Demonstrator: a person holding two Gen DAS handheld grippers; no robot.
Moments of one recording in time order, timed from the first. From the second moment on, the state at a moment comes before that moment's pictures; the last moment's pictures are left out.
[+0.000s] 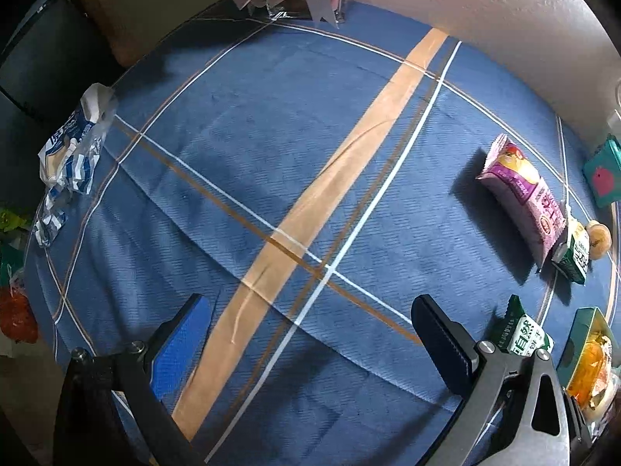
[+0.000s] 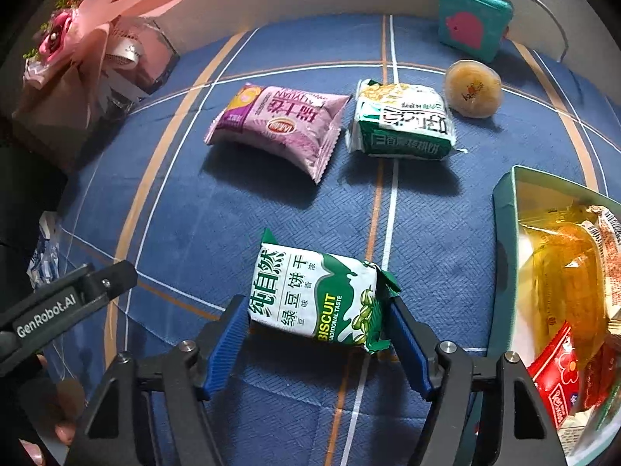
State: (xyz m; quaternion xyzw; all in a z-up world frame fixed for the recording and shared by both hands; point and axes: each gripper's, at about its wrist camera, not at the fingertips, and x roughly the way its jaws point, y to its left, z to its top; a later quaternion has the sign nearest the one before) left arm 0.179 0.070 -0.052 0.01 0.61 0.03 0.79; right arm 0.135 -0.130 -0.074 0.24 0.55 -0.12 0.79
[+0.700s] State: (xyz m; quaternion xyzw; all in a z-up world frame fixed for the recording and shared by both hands) left arm 0.194 -0.013 -0.028 0.04 0.58 -0.06 0.81; right arm 0.106 -0.229 -0.012 0.28 0.47 -0.20 0.82
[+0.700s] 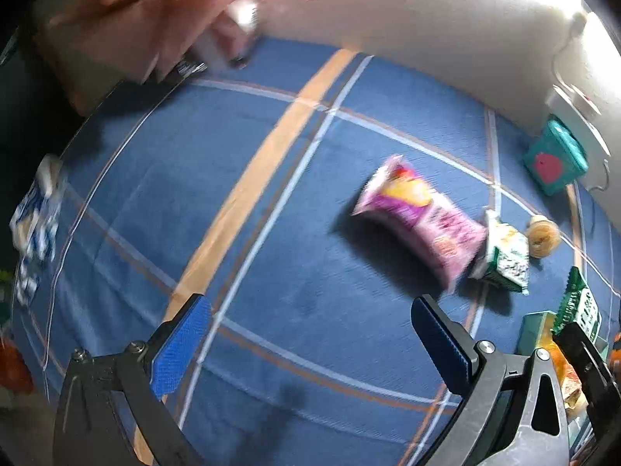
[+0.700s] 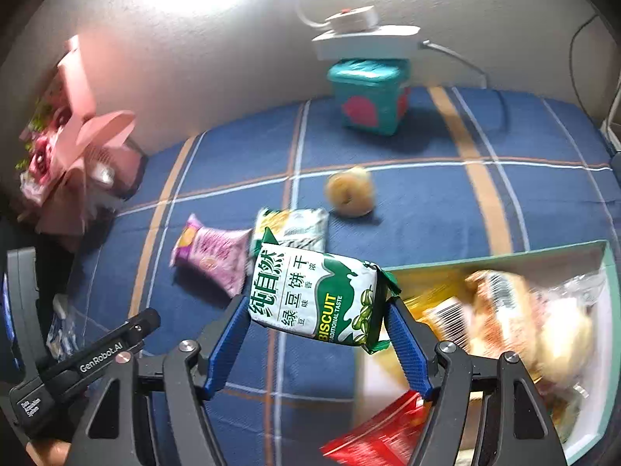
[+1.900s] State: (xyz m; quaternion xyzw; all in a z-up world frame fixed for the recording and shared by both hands) left arm 0.241 -0.053 -0.073 -0.08 0.62 -0.08 0.77; right arm 0.102 -0.274 -0.015 0.28 0.46 -0.22 0.81
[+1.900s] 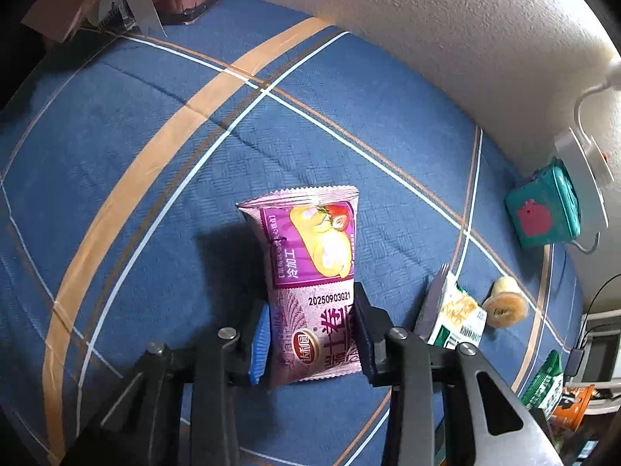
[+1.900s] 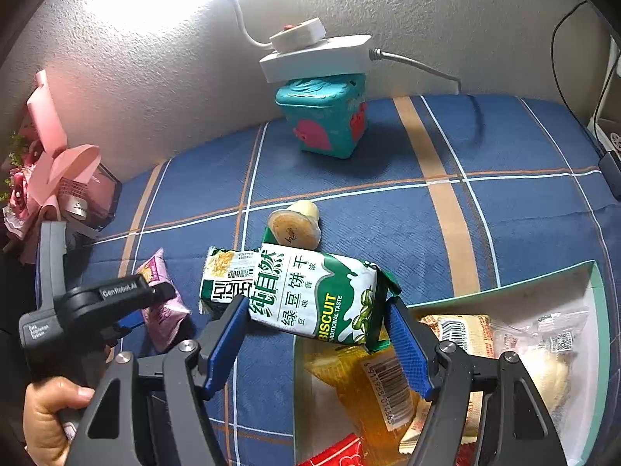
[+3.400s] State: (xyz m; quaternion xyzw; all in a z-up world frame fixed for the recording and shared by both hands) left arm 0.014 -0.182 0.016 0.06 0.57 -0.35 0.74; right arm -0.107 -0.375 0.028 0.35 0.41 -0.38 0.75
